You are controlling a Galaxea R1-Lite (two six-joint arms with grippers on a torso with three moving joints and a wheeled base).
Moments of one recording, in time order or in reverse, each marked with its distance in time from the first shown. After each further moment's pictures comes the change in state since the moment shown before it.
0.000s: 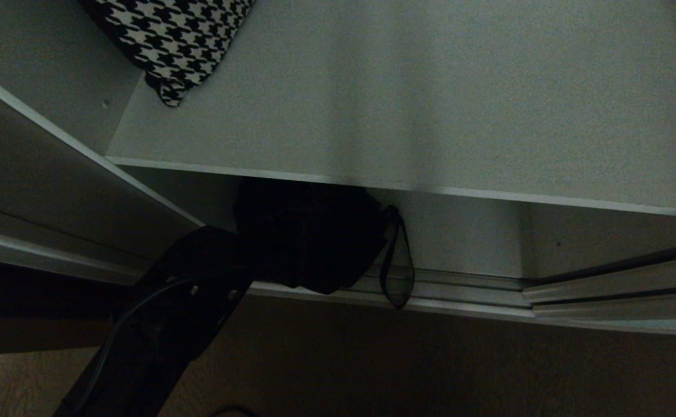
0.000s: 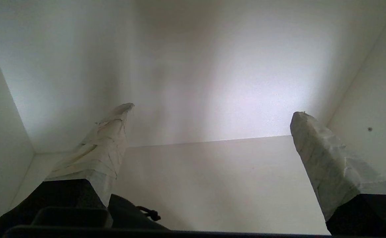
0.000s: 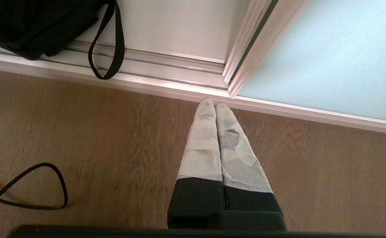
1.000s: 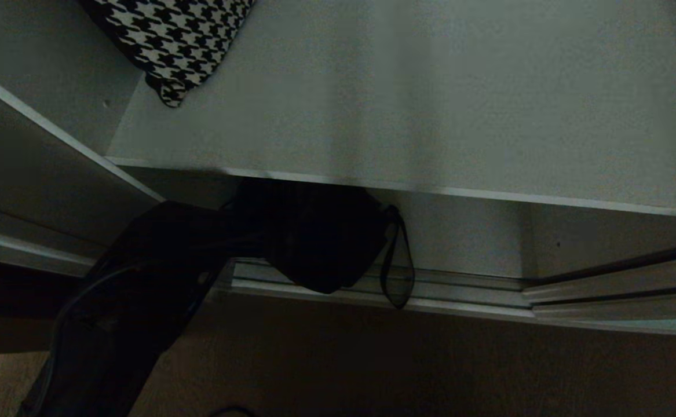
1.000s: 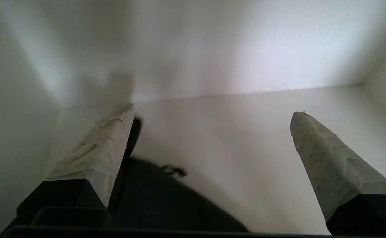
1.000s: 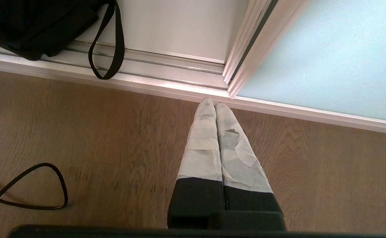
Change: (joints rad) left arm 0.020 -0.136 0.000 0.423 0.111 0.008; right arm 0.000 0.000 0.000 0.000 0.000 0.001
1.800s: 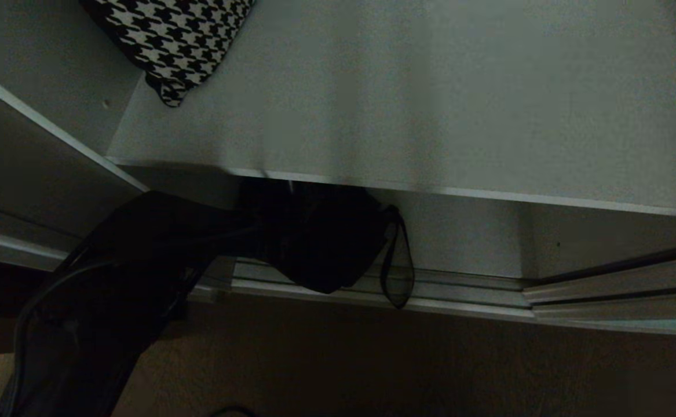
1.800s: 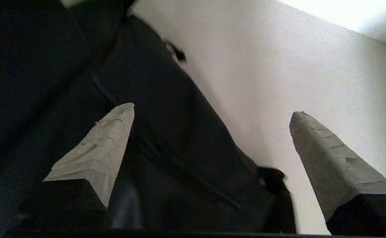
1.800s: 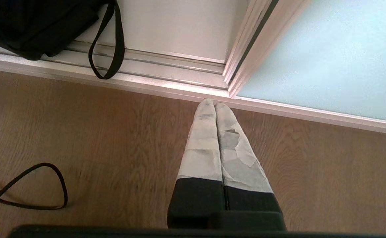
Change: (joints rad) left arm -0.009 -0.082 0.131 0.347 0.122 -0.419; right arm 0.000 0.000 0.000 0.000 0.000 0.000
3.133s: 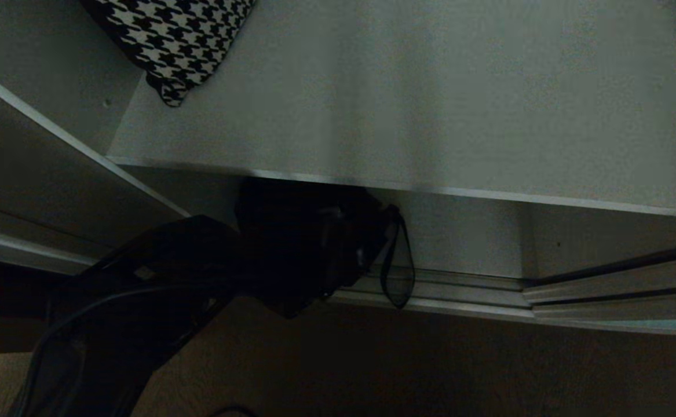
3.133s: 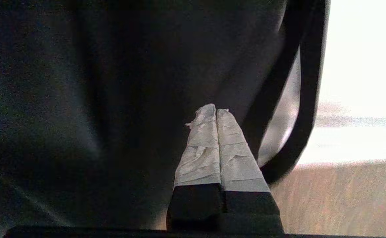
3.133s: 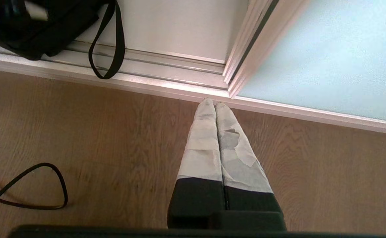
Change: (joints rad) left arm -0.131 -0.004 0.333 0.157 -0.011 -0.114; right arm 0.000 0.000 0.000 0.000 0.000 0.000
